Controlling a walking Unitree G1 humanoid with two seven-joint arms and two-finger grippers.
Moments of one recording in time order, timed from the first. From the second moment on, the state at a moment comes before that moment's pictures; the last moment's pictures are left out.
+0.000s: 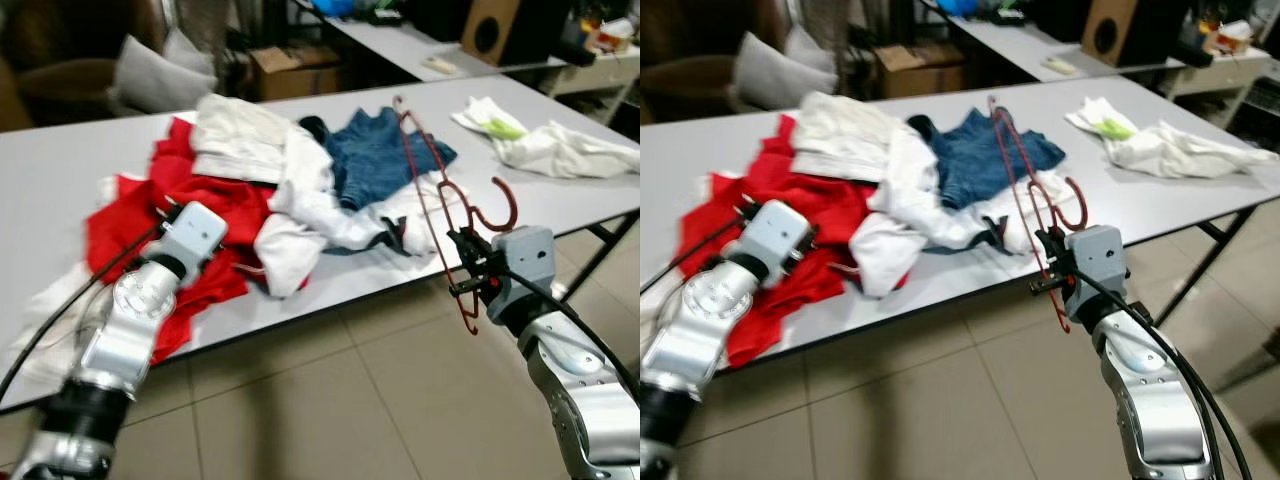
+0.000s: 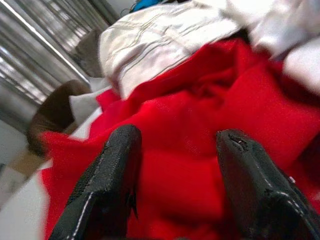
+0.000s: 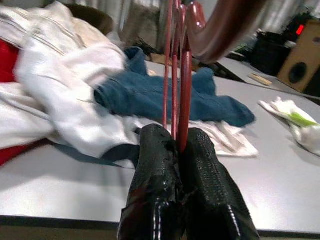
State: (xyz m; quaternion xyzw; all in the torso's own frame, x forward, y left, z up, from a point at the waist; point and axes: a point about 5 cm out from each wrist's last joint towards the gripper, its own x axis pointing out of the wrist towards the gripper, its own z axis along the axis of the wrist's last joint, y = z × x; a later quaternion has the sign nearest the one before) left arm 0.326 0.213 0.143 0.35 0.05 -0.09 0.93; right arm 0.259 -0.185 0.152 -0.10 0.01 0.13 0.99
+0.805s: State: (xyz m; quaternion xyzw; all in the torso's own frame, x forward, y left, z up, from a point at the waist) left arm 0.334 0.215 0.147 0.48 0.09 -0.28 0.83; right arm 0.260 -0.188 0.153 -0.12 0.02 0.13 0.99
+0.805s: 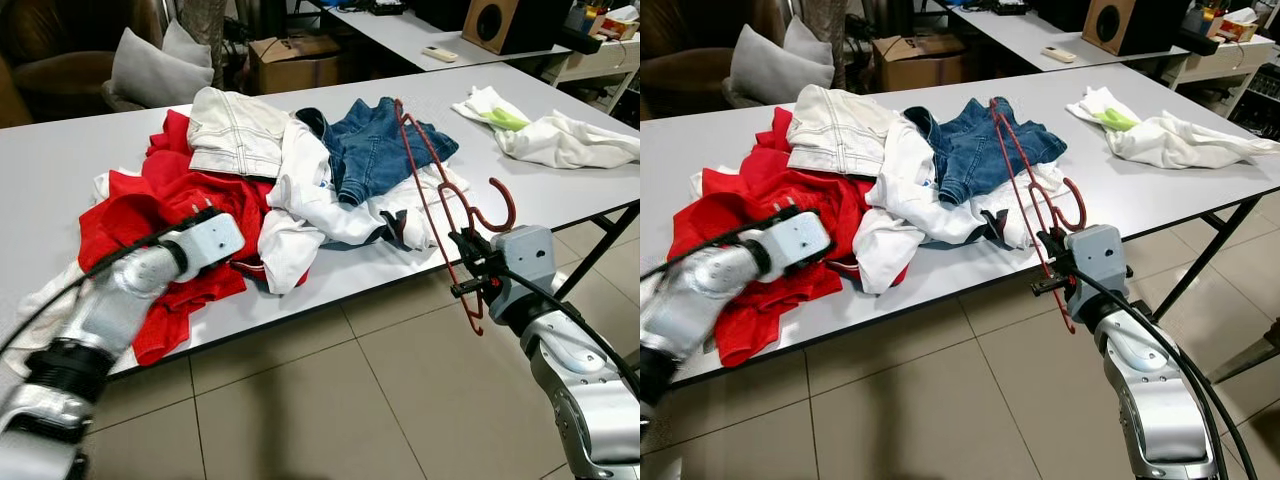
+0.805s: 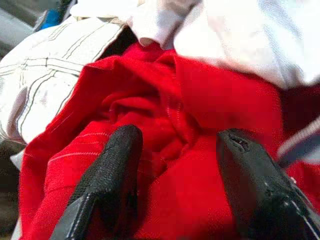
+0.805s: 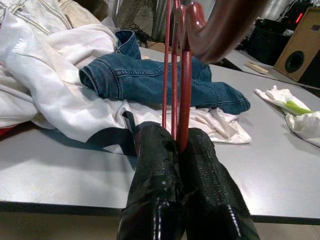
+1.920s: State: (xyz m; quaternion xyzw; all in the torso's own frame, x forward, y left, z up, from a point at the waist) left arm 0.336 0.200 0.136 0.51 0.08 -0.27 0.81; right arm 0.261 -0.189 0.155 -0.12 0.01 0.13 0.99
